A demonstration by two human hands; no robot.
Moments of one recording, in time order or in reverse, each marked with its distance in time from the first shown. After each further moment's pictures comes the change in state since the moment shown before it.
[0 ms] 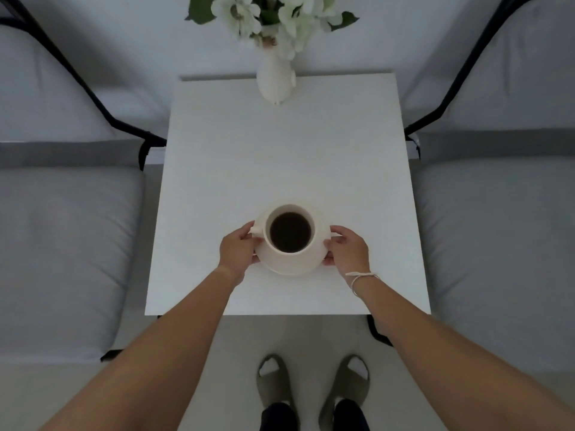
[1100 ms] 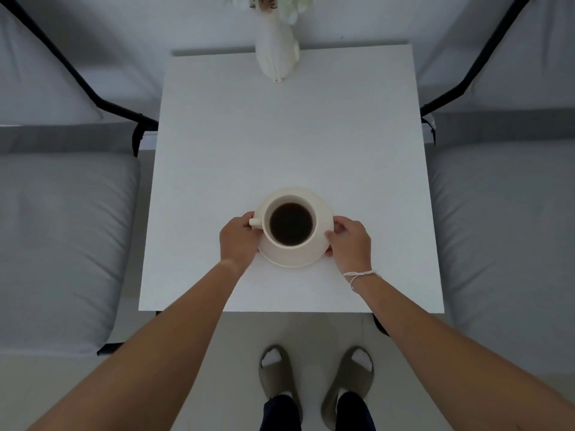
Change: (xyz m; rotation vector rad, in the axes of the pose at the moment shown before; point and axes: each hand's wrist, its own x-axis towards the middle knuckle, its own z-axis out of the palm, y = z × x) left_hand 0.016 -0.009 0.008 0.409 0.109 0.197; right_hand 0.022 0.019 0.015 -0.253 0.101 -0.190
